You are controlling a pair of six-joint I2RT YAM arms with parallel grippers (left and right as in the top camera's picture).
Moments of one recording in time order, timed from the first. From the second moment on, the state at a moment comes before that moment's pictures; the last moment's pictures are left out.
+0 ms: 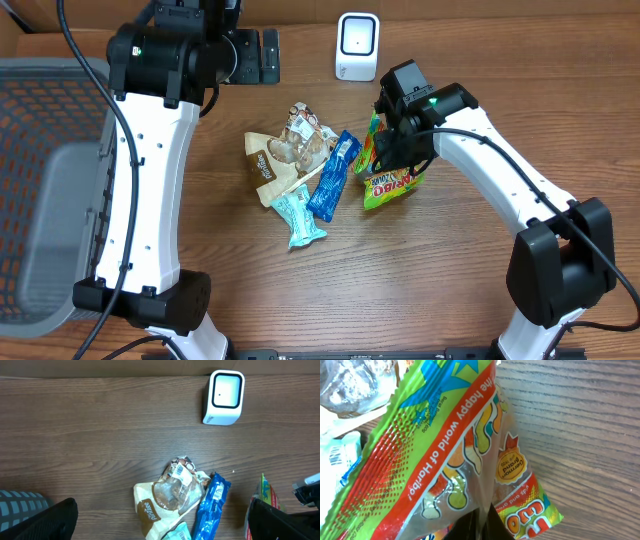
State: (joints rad) left arm -0.20 1.84 2.28 -1.35 -0.05 -0.18; right arm 0.43 1.90 1.57 -1.01 -0.10 0.17
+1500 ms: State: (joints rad) left arm -0.20 1.84 2.28 -1.35 -0.05 -0.18; right arm 0.43 2.16 2.21 -1.12 -0.03 0.30
